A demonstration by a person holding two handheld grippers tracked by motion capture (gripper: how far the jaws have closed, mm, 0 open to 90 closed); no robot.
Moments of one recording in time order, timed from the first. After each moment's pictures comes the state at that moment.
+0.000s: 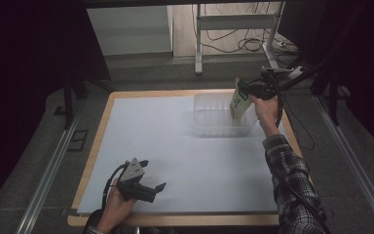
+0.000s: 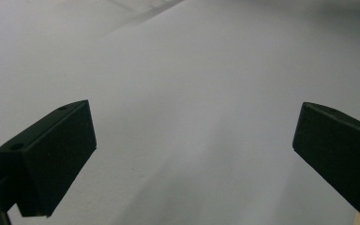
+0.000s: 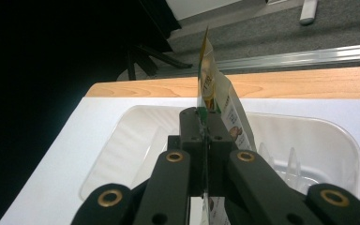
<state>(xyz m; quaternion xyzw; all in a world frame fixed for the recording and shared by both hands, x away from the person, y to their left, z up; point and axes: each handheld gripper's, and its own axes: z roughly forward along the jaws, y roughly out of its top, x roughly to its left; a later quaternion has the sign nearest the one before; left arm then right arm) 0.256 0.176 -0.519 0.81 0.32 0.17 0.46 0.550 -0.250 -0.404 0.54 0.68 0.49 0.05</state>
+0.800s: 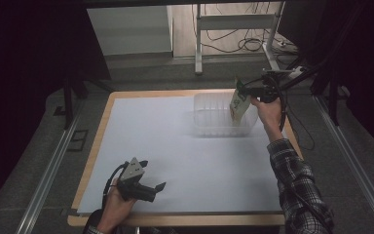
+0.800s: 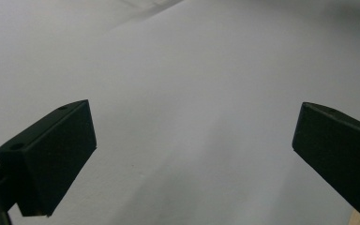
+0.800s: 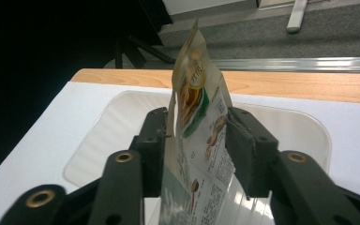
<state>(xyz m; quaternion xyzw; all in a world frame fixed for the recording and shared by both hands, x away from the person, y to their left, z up) 0.256 0.176 -0.518 0.81 0.34 0.17 0.45 0.537 -0.253 -0.399 0.52 0.71 0.47 0.09</state>
